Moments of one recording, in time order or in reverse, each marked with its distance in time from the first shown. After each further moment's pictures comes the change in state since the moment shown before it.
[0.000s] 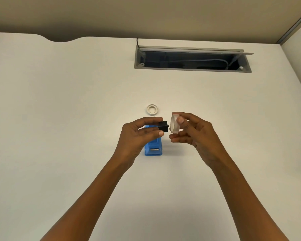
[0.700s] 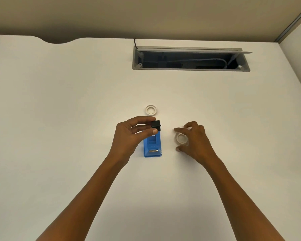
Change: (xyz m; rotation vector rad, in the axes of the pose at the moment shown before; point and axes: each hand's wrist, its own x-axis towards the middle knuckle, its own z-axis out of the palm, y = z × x) left_hand 0.009 -0.004 -0.011 0.025 0.034 0.014; right_hand 0.030 0.065 -0.030 -1.155 0.067 -0.017
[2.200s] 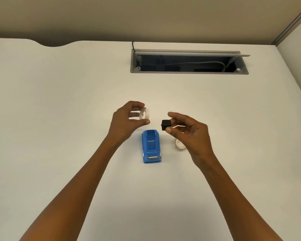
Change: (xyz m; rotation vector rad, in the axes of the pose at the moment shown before) left_hand 0.065 -0.003 -0.019 0.407 0.057 0.095; right_hand -0.010 -0.059 -0.035 1.025 0.179 -0.139
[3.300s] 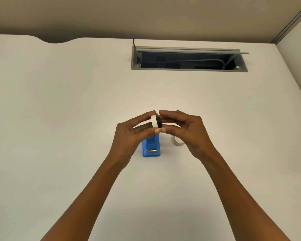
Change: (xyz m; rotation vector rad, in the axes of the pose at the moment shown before) left_hand -0.068 0.016 0.014 -0.444 -0.113 -0.016; right_hand 0.000 -0.007 -0.001 0.045 -0.234 -0.038
